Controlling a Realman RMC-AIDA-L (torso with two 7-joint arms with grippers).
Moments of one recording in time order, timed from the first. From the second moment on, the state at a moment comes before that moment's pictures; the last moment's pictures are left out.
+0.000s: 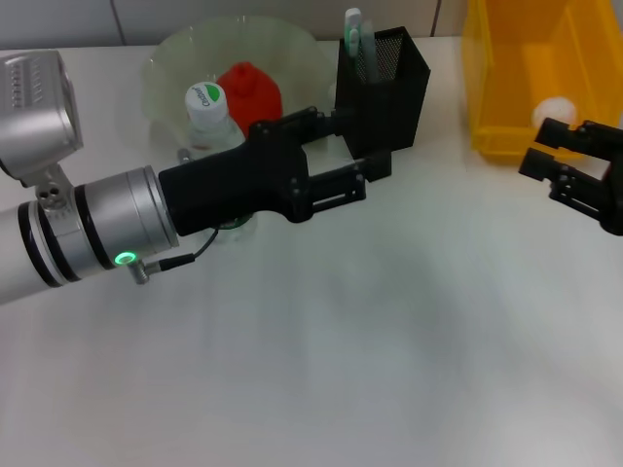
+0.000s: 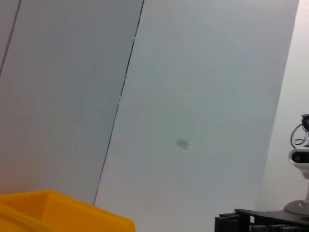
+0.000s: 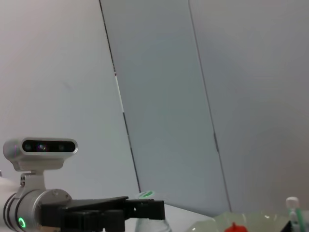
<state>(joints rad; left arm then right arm) -0.49 -2.08 1.44 0.52 1.07 1.39 -1.15 0.25 2.05 -0.83 -0.78 -1.52 -1.65 1.29</state>
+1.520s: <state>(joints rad) -0.43 -2.06 1.45 0.53 1.08 1.49 -1.10 0.35 2.08 -0.83 -0.71 -1.62 -1.68 1.22</state>
